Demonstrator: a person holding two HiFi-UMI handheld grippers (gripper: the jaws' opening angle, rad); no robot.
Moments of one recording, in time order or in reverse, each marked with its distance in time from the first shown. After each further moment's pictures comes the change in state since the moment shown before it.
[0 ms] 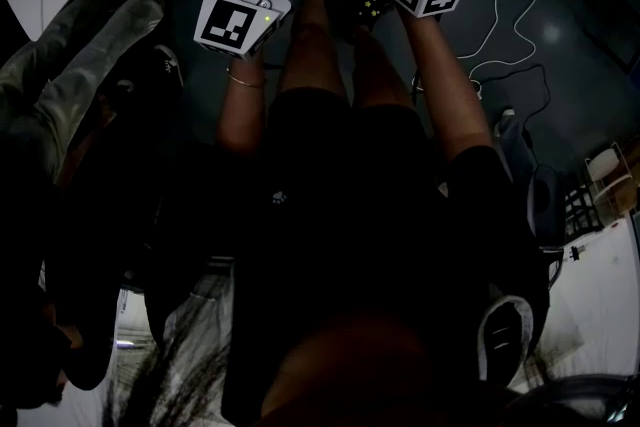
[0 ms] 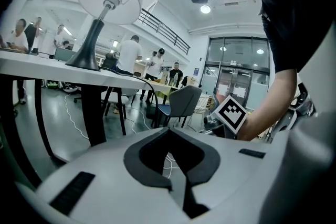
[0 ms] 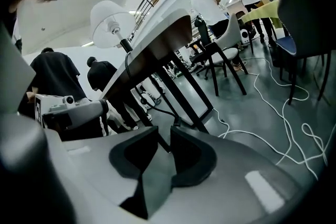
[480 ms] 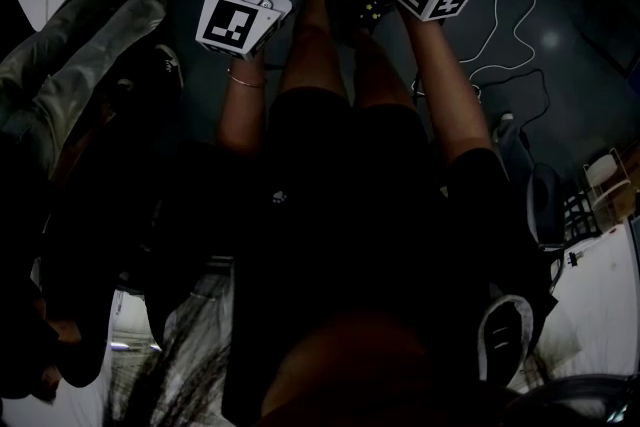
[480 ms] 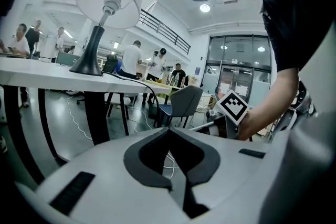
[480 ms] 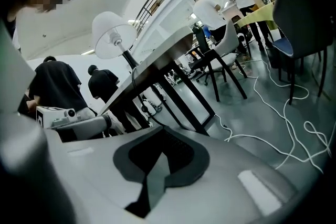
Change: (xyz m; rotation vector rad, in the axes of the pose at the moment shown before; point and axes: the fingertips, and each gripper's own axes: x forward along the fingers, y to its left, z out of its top) left arm -0.005 0.001 0.005 0.000 0.004 0.023; right arm -0.010 0.008 0.027 0.036 -0.084 0.007
